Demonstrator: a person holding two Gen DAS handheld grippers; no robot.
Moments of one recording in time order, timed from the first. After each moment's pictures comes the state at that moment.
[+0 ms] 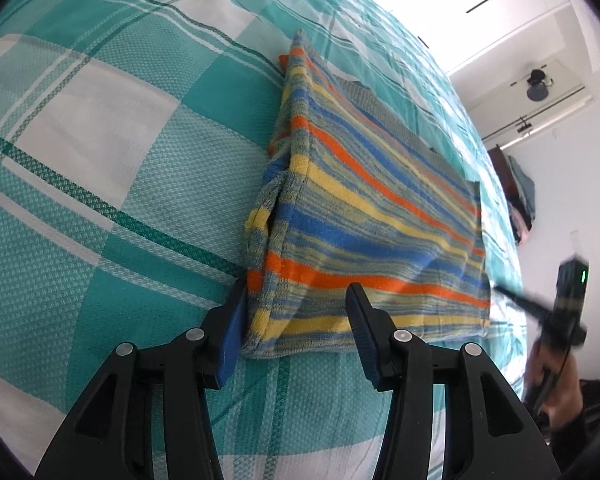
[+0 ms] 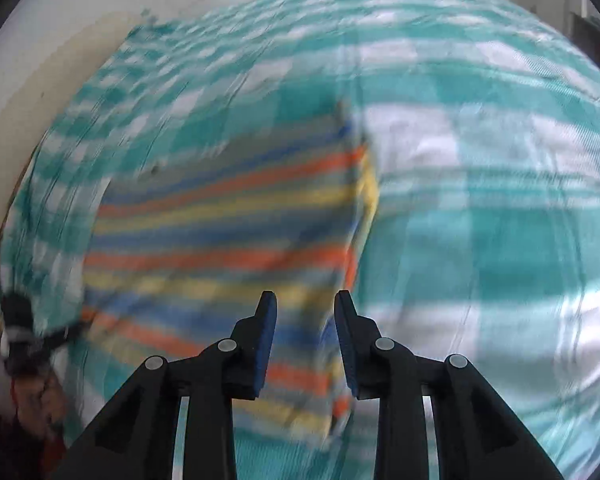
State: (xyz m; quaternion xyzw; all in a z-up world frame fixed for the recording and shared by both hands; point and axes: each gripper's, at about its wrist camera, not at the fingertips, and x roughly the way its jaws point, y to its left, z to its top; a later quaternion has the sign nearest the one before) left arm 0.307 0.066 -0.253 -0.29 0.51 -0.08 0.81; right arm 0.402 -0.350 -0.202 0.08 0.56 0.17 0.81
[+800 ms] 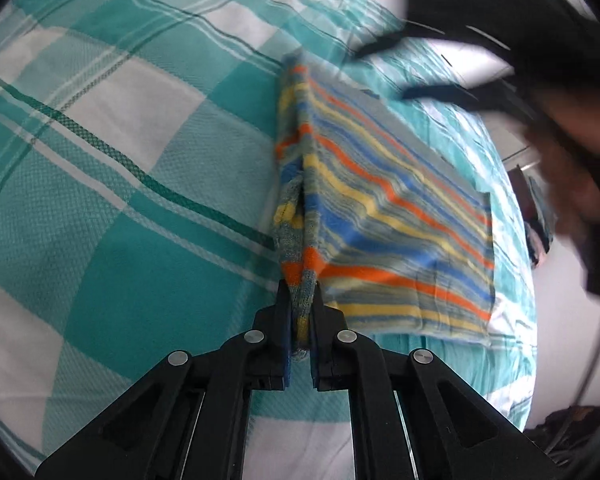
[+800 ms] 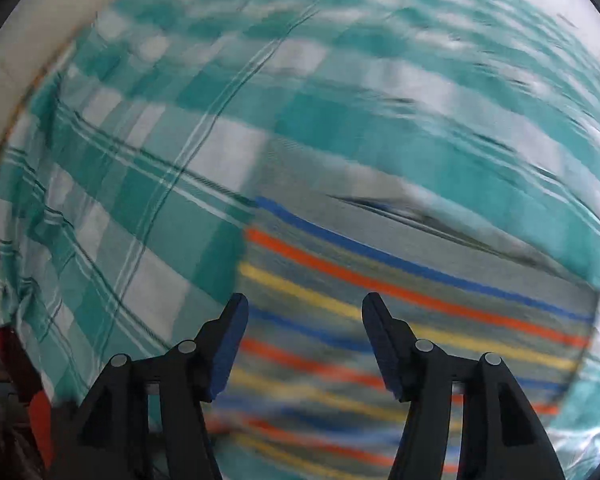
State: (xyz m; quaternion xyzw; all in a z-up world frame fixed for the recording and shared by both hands) left arm 0.277 0.052 -0.239 -0.29 0.50 -0.02 0.82; right arm 0.481 -0.004 -0.172 -0.10 0.61 0.24 0.75
